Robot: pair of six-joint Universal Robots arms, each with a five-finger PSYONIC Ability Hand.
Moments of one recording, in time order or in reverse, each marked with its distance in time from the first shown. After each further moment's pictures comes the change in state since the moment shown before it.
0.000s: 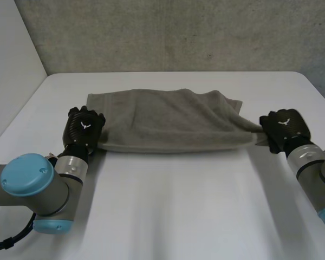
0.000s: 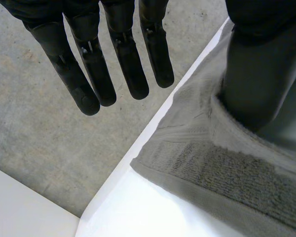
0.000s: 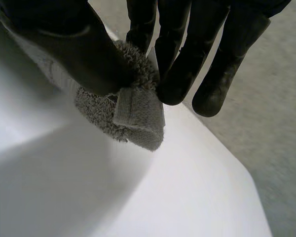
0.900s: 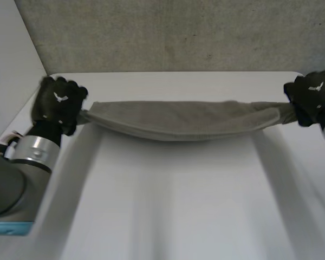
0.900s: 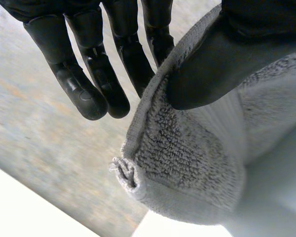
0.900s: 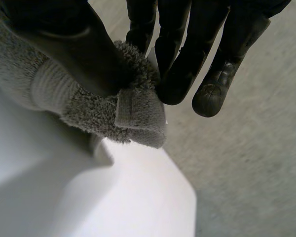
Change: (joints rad) left arm 0.070 0.471 -0.112 -0.236 0.112 -0.009; right arm -0.059 -0.330 -0.104 0.340 -0.058 -0.105; left_hand 0.658 0.699 0.736 0.700 0.690; right_hand 0.000 0.000 0.004 0.000 0.000
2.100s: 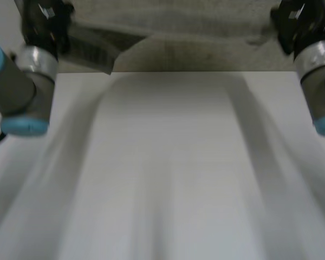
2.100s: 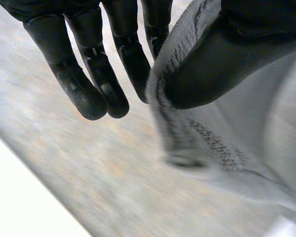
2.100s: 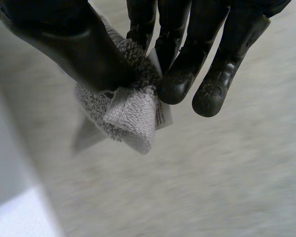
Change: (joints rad) left arm -0.023 -0.367 0.737 -0.191 -0.096 -0.071; right arm 0.169 0.371 -0.522 -0.188 0.132 -0.187; left_hand 0.000 0.001 0.005 0.000 0.005; right_hand 0.004 0.000 0.006 0.001 0.003
